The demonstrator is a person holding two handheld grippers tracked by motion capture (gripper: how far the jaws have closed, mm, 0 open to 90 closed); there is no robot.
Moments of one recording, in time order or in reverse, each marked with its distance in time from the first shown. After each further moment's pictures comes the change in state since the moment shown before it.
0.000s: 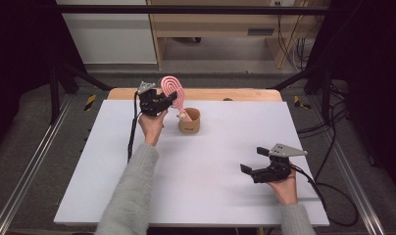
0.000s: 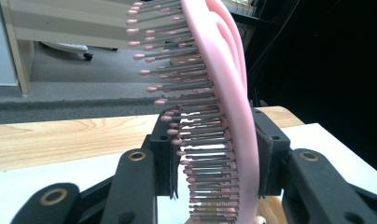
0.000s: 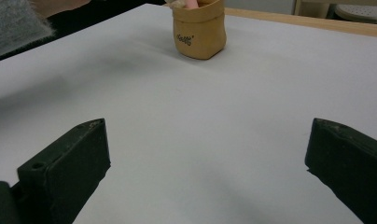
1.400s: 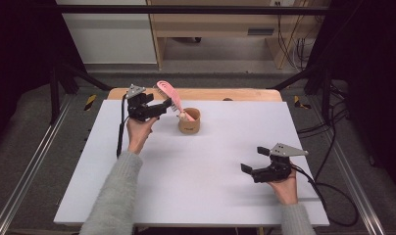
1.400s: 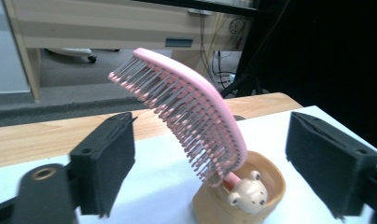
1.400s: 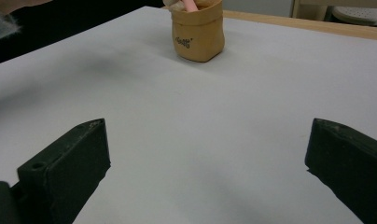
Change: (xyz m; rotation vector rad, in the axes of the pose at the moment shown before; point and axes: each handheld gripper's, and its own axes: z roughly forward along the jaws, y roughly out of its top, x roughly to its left) left arm 0.003 0.006 -0.047 0.031 -0.003 0.086; right arm 0.000 0.001 -0.001 -0.009 -0.004 0.003
